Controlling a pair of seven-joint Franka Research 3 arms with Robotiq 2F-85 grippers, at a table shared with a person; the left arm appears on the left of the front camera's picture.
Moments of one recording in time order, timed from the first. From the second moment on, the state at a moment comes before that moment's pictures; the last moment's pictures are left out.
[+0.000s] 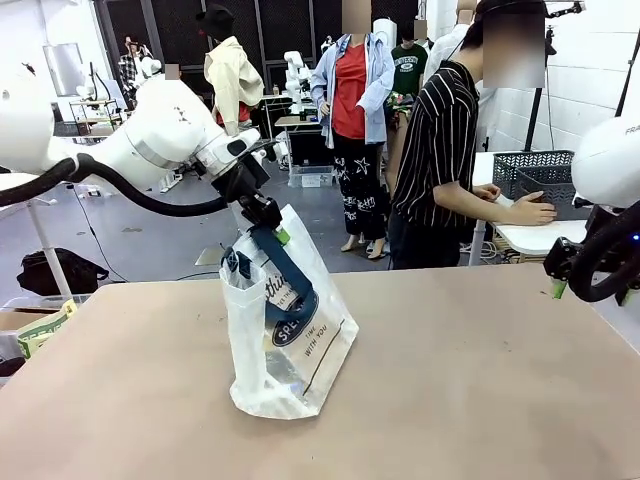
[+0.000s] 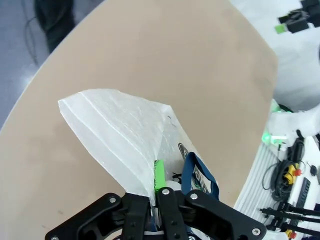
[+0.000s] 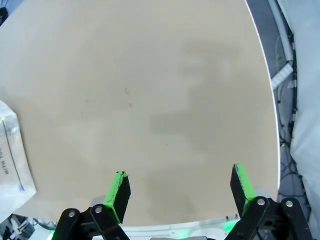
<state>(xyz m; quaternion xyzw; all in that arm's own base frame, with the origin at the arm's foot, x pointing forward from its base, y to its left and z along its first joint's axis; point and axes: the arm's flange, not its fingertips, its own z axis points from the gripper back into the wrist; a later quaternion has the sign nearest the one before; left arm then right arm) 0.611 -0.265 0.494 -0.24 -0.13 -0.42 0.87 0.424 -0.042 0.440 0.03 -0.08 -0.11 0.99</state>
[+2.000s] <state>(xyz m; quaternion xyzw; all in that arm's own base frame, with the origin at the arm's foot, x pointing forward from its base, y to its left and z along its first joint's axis) 0.499 0.046 0.600 -0.06 -0.04 -0.07 0.99 0.423 -0.044 0.440 0.03 -0.07 -0.12 0.99</state>
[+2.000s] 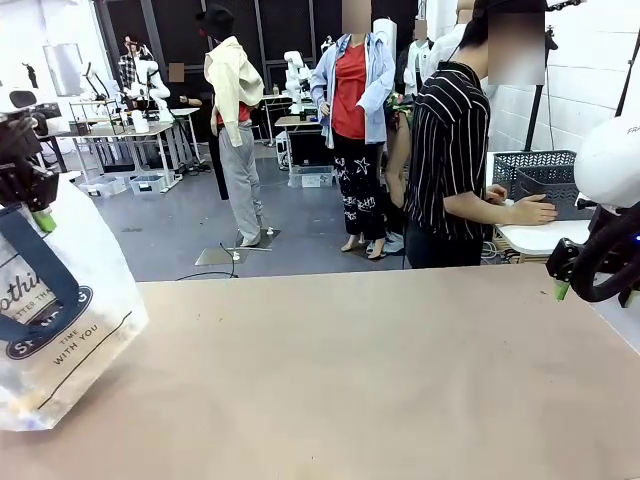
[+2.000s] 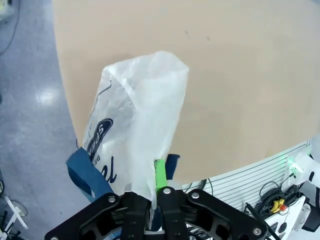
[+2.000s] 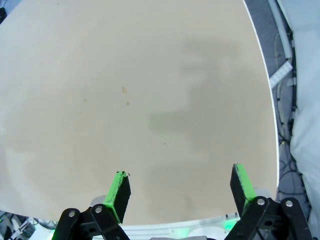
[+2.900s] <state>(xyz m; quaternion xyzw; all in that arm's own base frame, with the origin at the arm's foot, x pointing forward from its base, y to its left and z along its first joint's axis) 0.500 -0.065 0.682 -0.01 -0.26 -0.10 0.96 0.423 -0.044 0.440 0.03 -0.07 -0.11 0.99</state>
